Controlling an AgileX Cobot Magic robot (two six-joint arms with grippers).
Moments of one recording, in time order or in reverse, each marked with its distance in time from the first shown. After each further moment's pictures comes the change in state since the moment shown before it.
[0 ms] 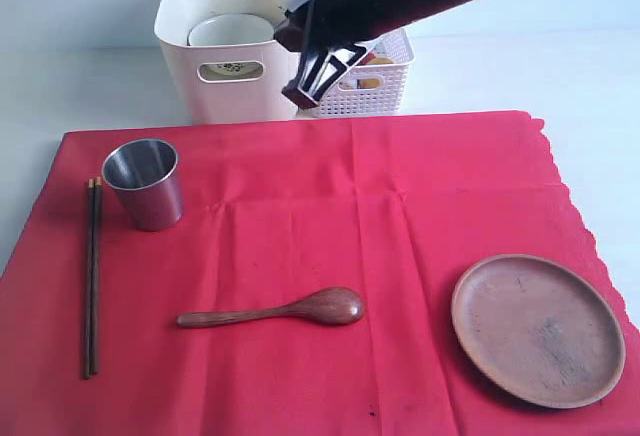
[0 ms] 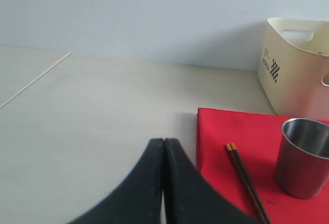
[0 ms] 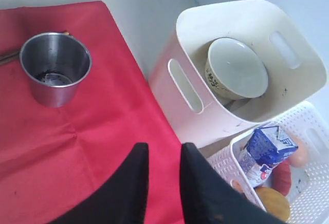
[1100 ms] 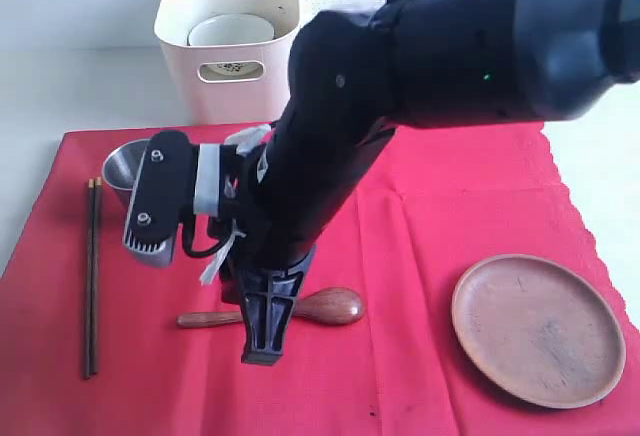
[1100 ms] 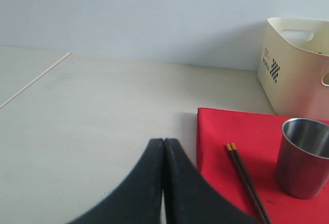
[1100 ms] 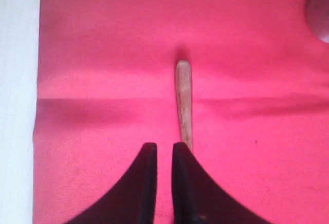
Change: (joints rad) left arm 0.000 0.000 0.000 0.000 0.000 0.000; right arm 0.267 0.205 0.016 0.005 0.351 -0.032
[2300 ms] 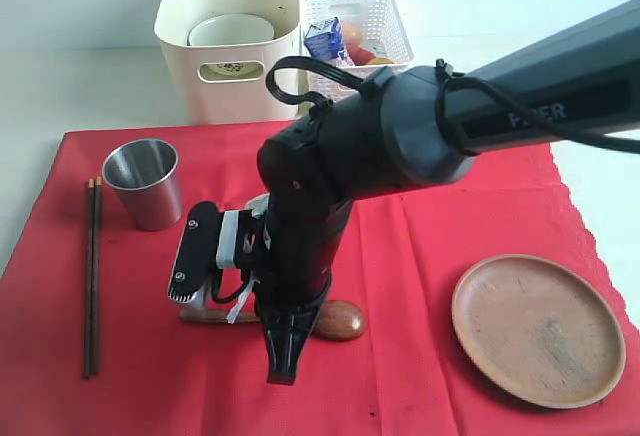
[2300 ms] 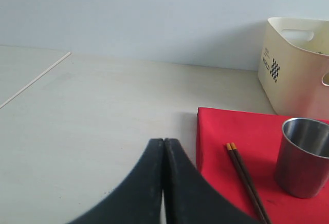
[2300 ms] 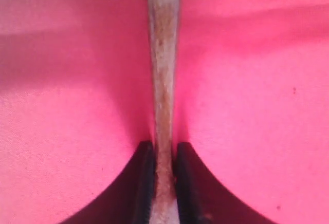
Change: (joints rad) left arm 0.000 0.000 0.000 0.000 0.002 0.000; right arm 0.003 0.223 -0.013 -0.264 -0.053 0.269
